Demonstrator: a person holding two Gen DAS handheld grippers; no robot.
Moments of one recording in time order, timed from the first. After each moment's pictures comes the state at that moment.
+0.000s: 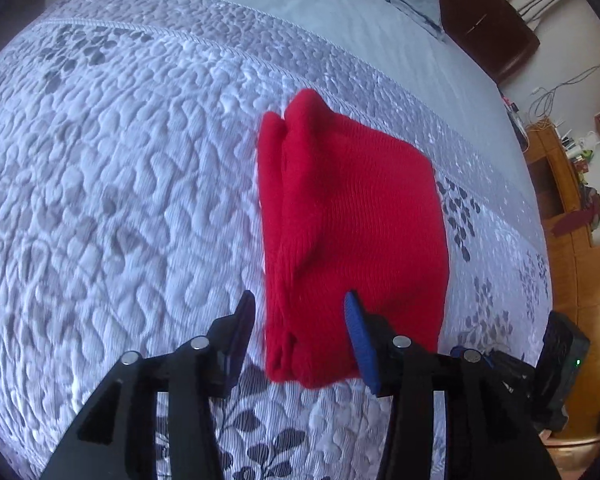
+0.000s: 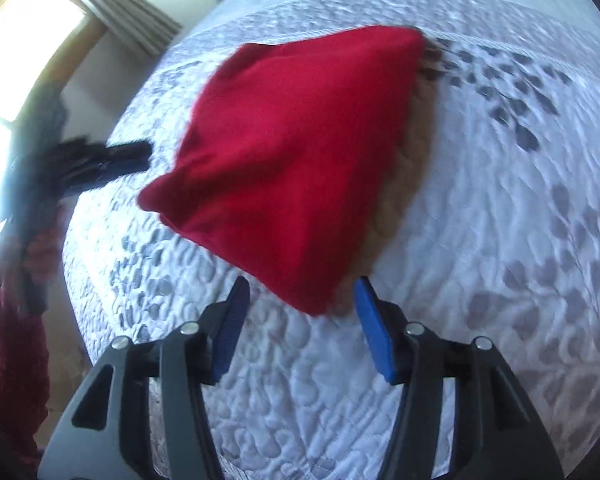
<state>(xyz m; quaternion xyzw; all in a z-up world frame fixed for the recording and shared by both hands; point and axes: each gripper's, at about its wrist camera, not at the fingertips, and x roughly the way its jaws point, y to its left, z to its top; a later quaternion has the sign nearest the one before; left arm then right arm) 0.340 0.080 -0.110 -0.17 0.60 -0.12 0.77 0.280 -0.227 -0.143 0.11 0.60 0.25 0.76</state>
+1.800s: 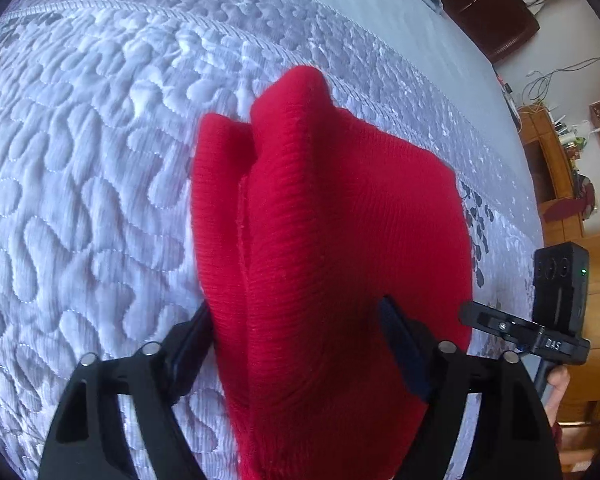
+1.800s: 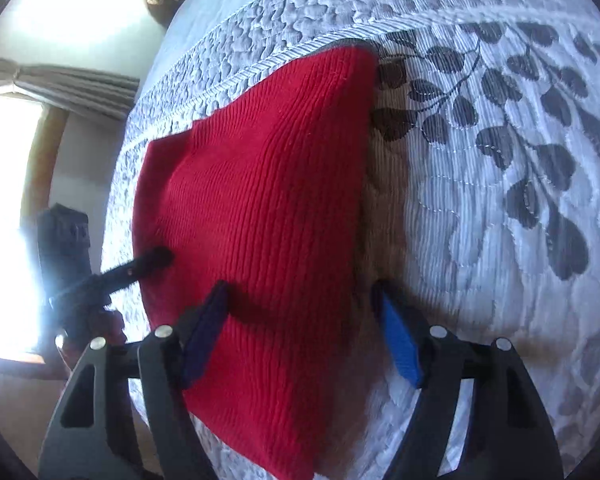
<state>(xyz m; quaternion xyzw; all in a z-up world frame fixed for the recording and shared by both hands) 0.436 0.042 -0.180 -0.19 0.63 -0.17 0.73 0.422 -0.250 -0.205 0.26 0.63 0.23 0.70</state>
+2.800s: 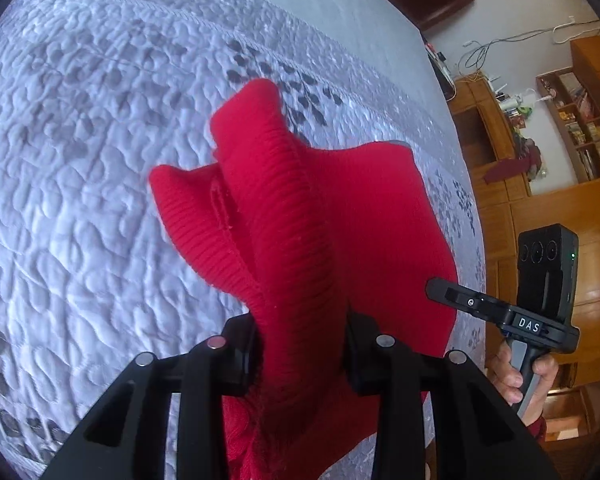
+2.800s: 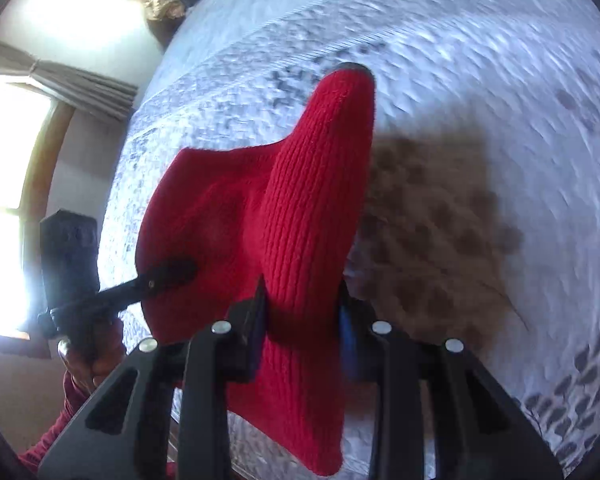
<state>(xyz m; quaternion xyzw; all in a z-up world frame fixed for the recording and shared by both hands) 0.280 -0.145 -0.118 -0.22 0.62 -0.25 0.71 0.253 -0.415 -0.101 0.22 0.62 0.18 0.73</state>
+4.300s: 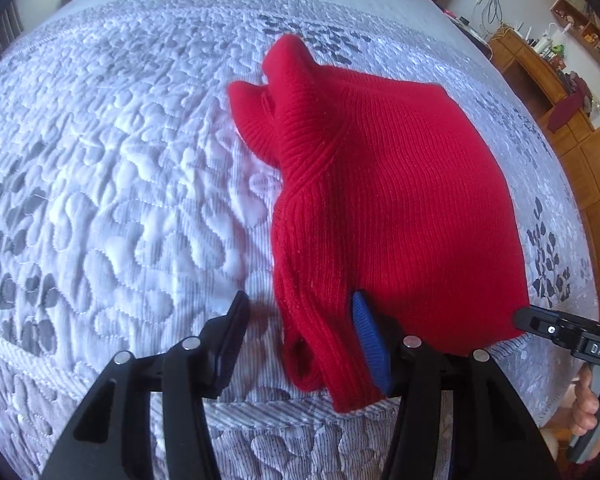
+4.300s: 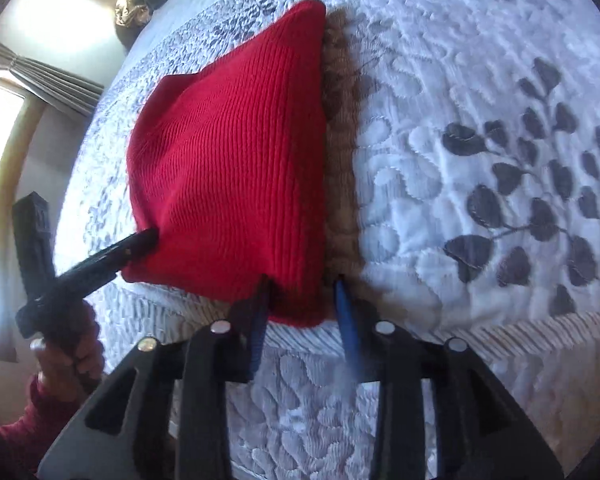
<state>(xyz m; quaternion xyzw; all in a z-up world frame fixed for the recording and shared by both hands) 0.150 -0.165 -0.149 -0.05 0.58 -0.14 0.80 0.083 -0.425 -0.151 0.19 0.60 0.10 0.77</state>
